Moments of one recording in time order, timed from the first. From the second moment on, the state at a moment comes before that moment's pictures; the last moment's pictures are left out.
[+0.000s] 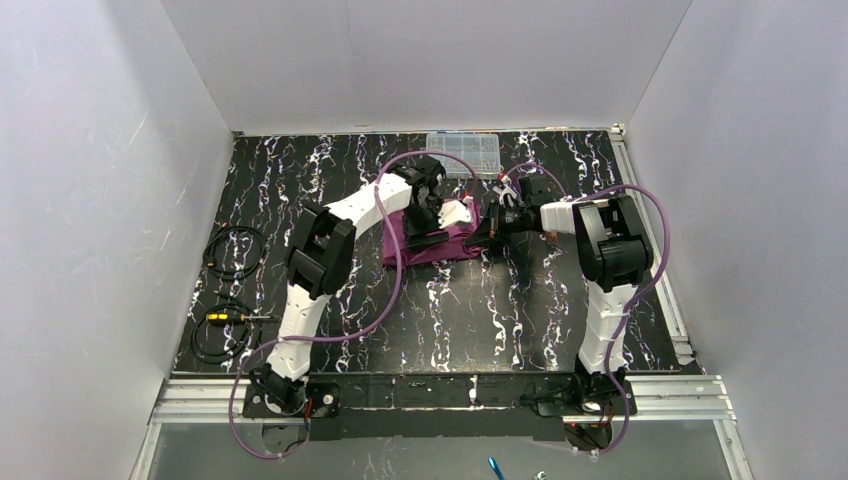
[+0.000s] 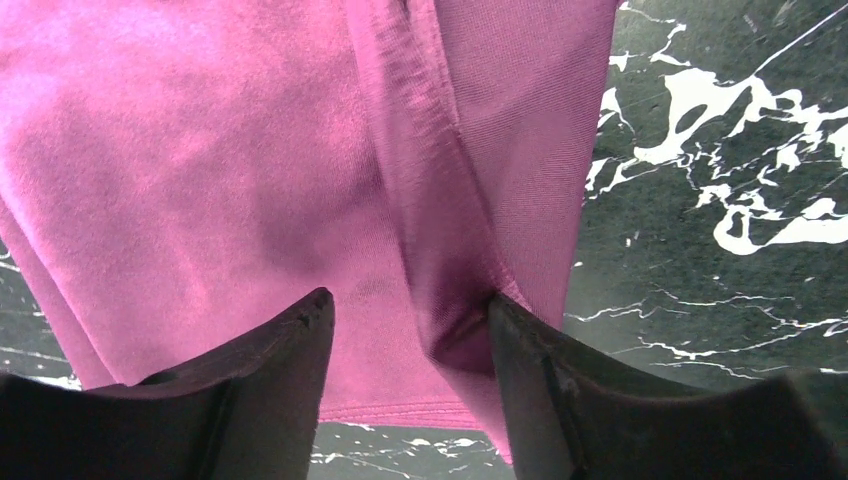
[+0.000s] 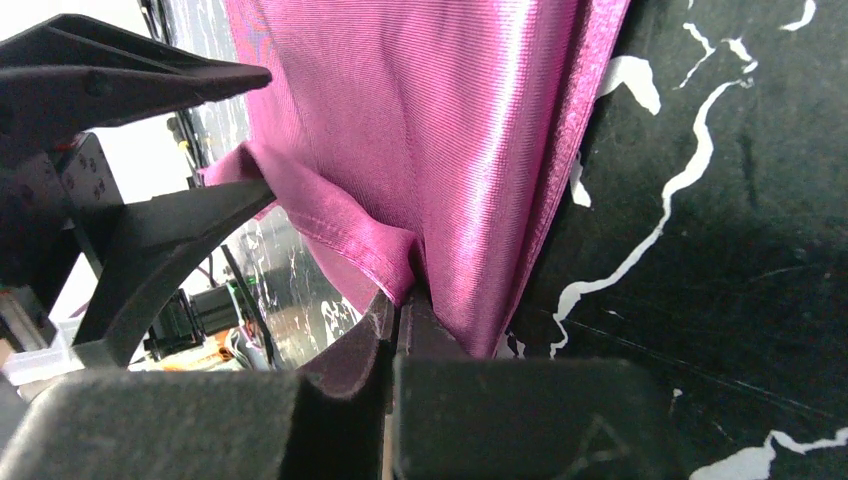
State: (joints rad) left arm -0.61 2.24 1.86 -0.99 0.21 0.88; right arm 0.24 2.07 1.15 -0.06 -0.87 0.47
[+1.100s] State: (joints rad) left arm -0.50 2.32 2.07 -1.08 0.36 0.75; right arm 0.23 2.06 1.12 0.00 -0.88 0.50
